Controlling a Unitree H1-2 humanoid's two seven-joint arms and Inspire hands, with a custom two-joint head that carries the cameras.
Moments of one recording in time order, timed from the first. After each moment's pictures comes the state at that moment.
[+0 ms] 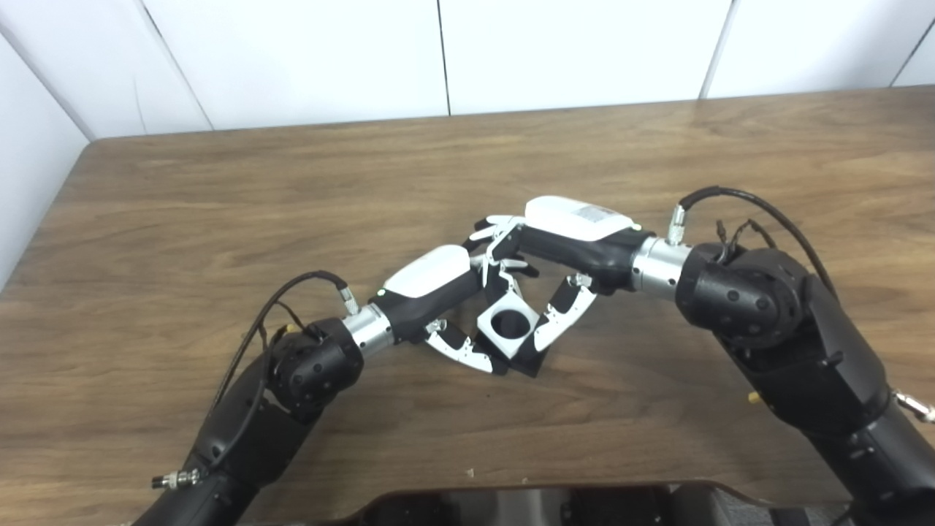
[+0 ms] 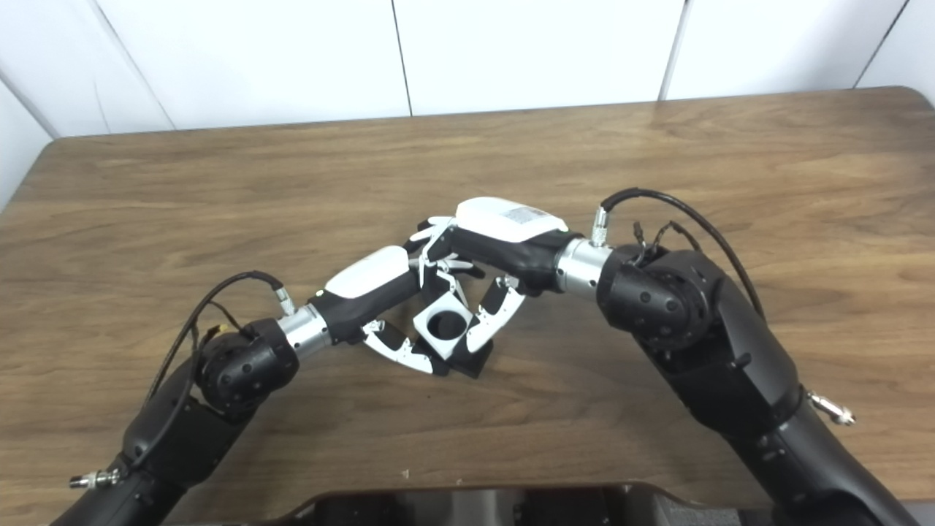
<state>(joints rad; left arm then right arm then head) -0.33 0.35 -0.48 0.06 0.43 -0.22 -0.37 -0.45 -0.38 0.43 -0.37 -0.52 0.23 0.73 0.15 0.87</state>
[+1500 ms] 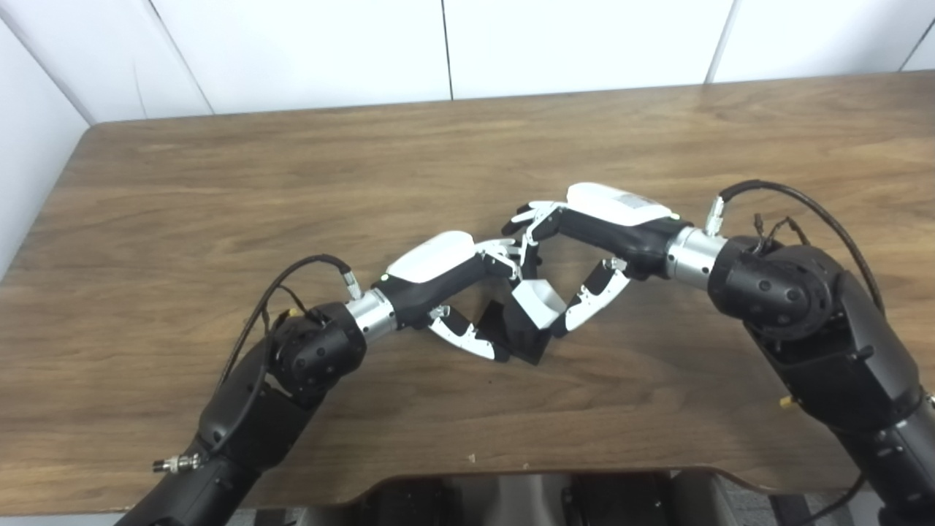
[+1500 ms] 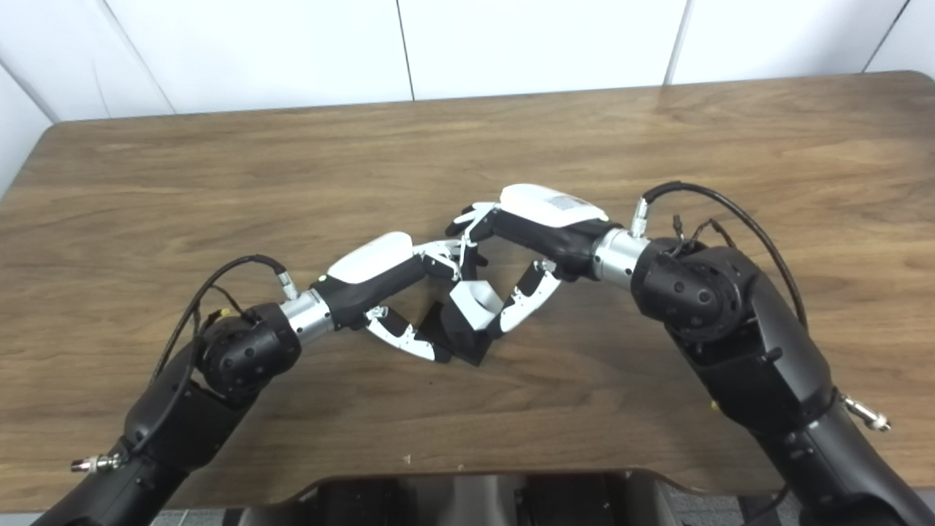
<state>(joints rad) -0.33 0.35 -0.48 0.01 0.44 -0.17 -0.39 -0.40 -0.43 0.39 -0.35 -0.51 0.22 0.71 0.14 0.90</state>
